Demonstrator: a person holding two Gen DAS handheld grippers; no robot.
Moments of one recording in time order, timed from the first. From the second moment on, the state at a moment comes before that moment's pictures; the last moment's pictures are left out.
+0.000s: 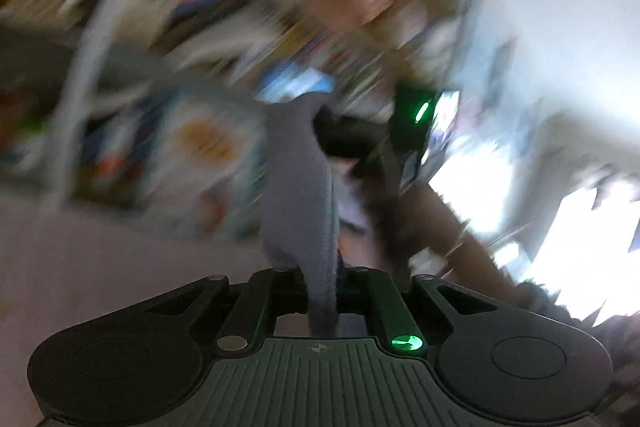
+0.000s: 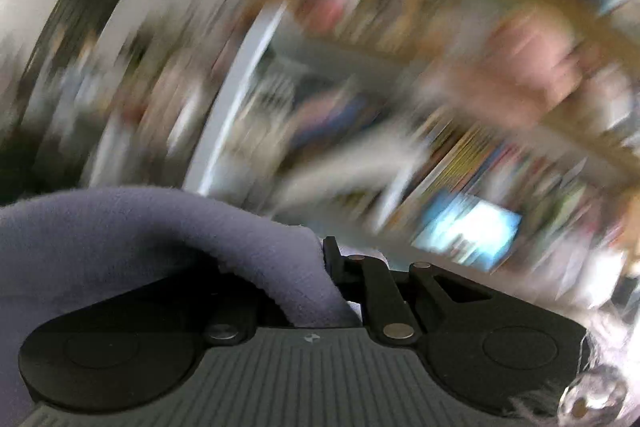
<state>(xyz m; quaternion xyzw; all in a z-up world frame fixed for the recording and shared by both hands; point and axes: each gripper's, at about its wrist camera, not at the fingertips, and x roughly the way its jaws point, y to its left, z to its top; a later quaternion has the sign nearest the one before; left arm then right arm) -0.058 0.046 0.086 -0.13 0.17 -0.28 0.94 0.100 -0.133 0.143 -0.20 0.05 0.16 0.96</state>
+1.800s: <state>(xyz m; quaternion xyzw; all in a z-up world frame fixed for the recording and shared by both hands) 0.109 -0.198 -0.033 0.35 0.20 -0.19 0.90 -0.030 -0.237 -0.024 -0.05 0.29 0.13 0.95</state>
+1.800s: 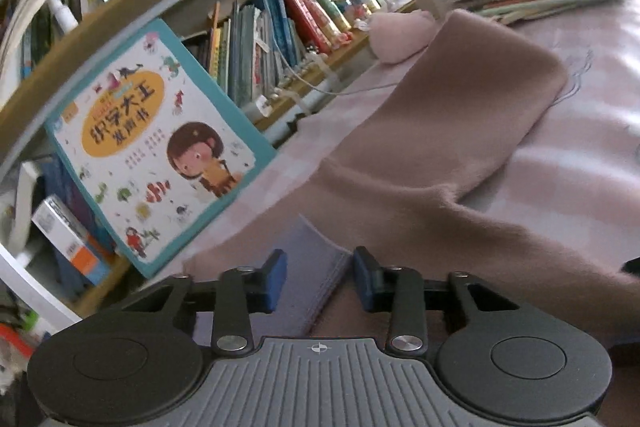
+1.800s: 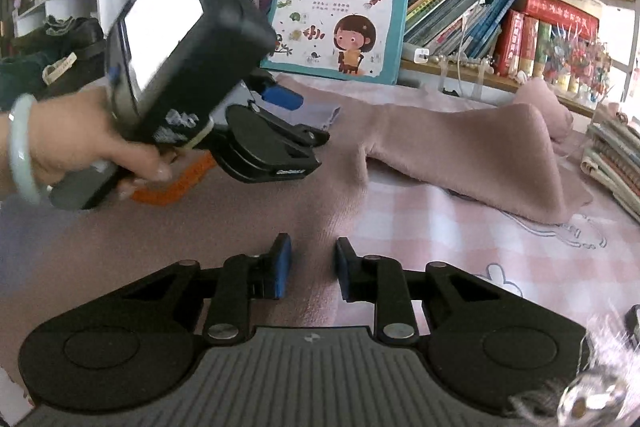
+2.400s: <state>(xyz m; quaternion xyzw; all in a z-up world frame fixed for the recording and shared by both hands) 0.032 0.177 0.109 0.09 0.14 0.16 0.97 -0.034 -0.225 -0.024 -0.09 0.28 0.12 0.95</state>
